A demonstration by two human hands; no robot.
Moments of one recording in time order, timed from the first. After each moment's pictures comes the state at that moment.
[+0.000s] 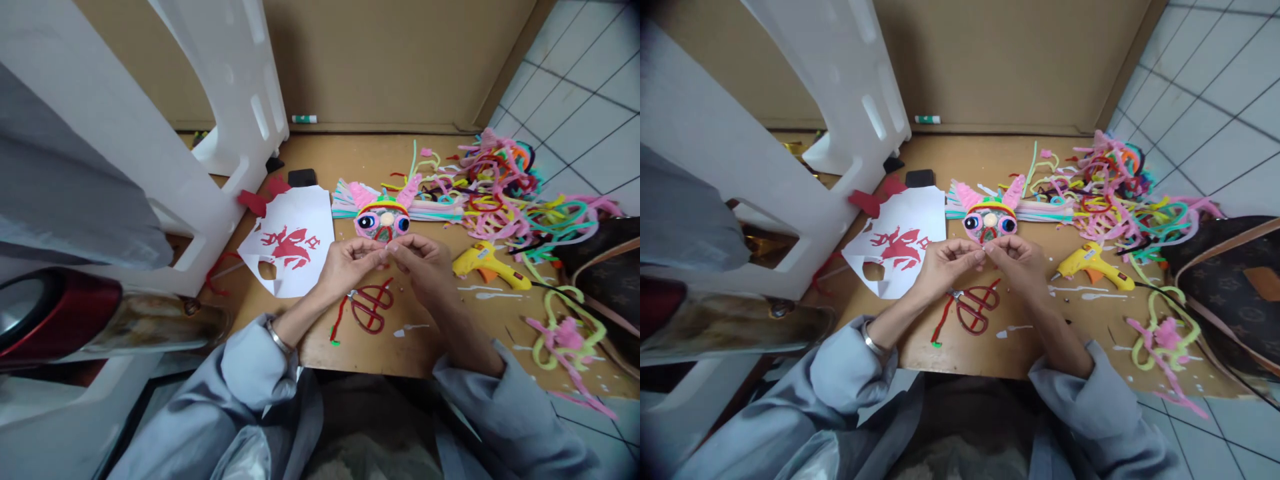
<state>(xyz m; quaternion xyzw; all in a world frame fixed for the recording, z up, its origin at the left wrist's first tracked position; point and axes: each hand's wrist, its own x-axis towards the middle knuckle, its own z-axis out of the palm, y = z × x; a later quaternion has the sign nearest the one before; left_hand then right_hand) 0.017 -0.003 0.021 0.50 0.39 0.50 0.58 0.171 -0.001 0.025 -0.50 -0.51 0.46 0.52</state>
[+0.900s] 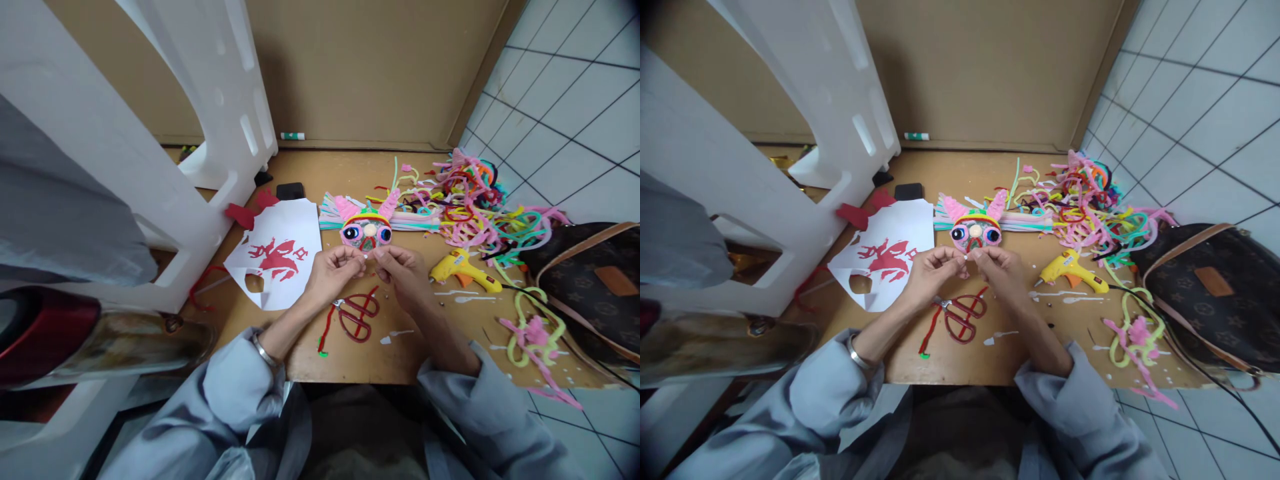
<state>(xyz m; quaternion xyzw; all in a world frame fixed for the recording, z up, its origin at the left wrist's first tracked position) 0.017 -0.003 0.021 0.50 0.41 0.51 0.57 0.172 -0.001 0.019 -0.45 -0.52 0.51 0.52</state>
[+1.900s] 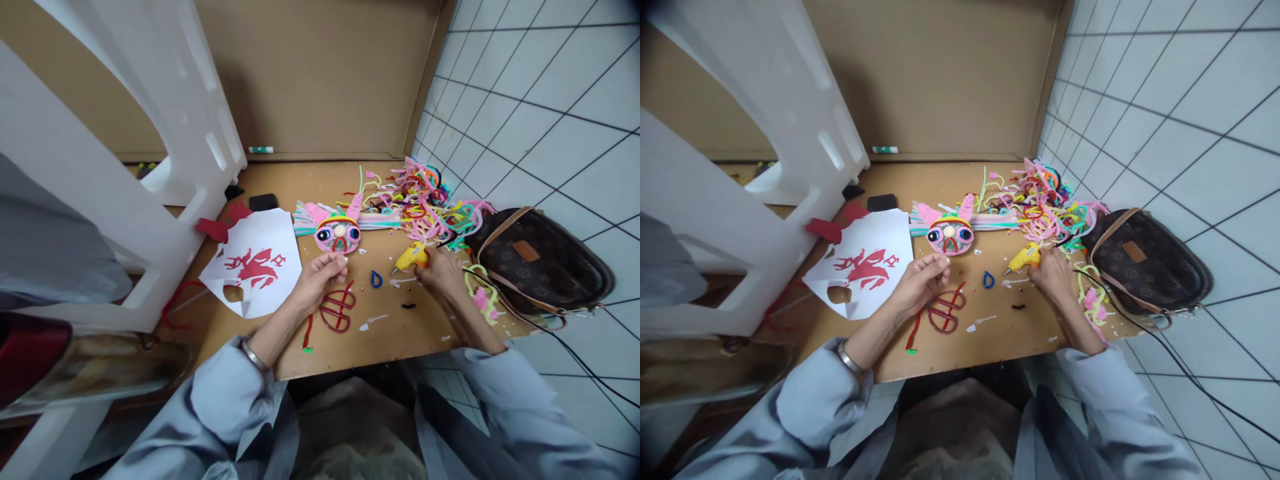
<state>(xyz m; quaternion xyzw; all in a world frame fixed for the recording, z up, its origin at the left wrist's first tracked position) 0.029 -0.014 0.019 0.38 0.34 0.47 0.72 0.308 -0.019 0.010 -0.80 -0.60 -0.02 0.04</state>
